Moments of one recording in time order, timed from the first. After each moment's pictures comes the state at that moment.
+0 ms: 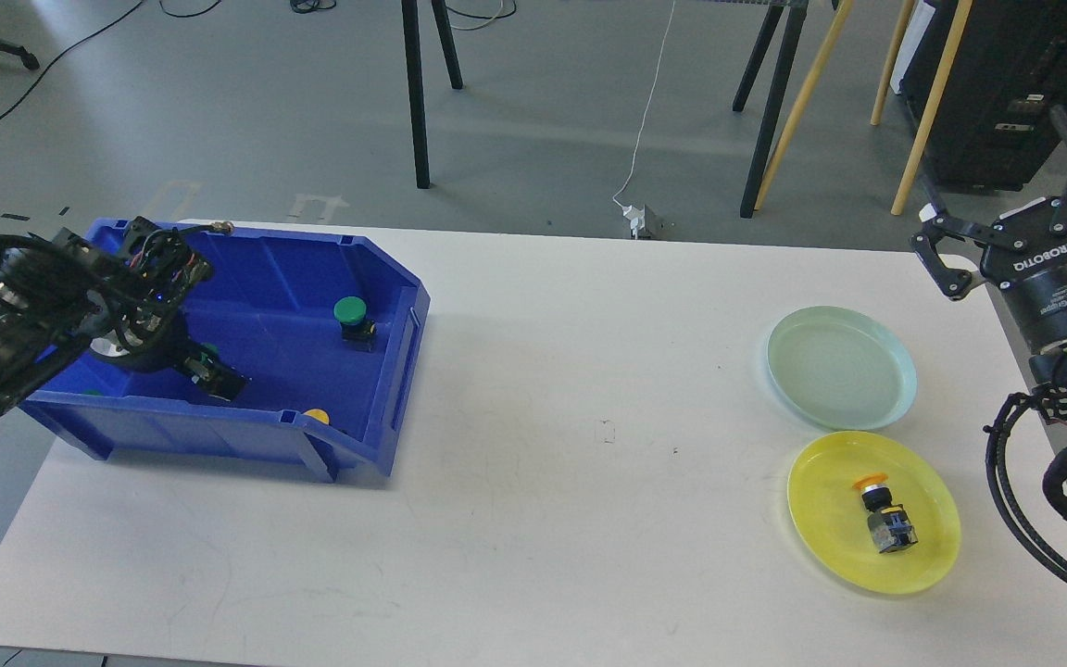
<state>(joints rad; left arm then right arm) -1.10 0.48 0.22 -0.51 1.85 -0.49 -0.49 0.16 -0.68 1.16 1.45 0.14 0.38 0.32</state>
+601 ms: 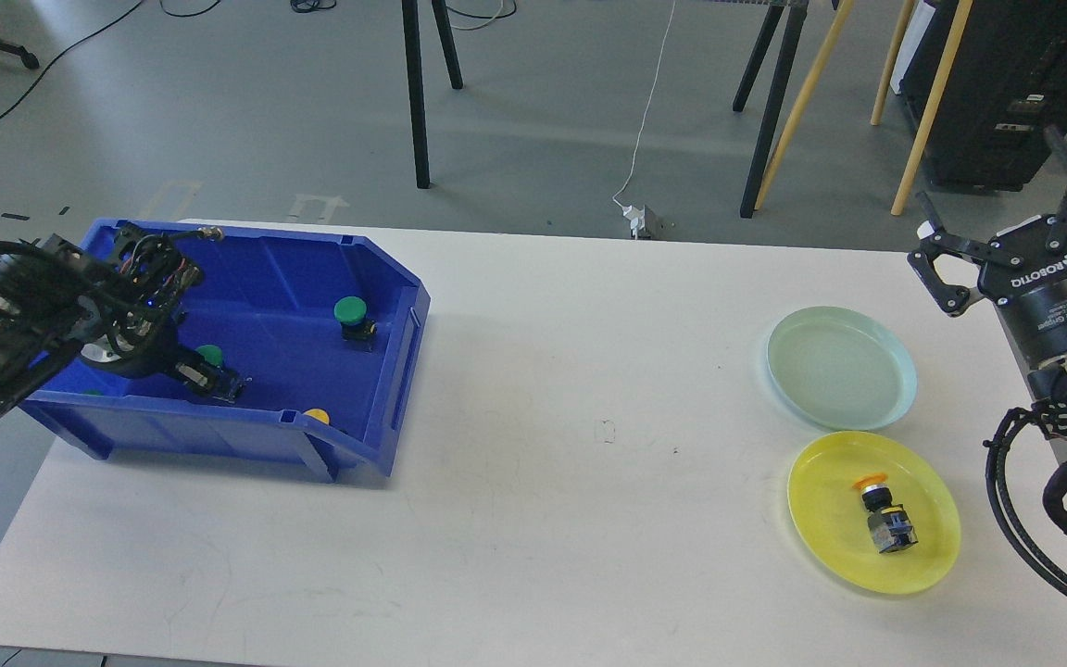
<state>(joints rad) -1.08 0.49 0.22 -0.49 1.85 -0.49 -0.49 0.14 -0.68 1.16 1.45 0.14 0.38 0.32</state>
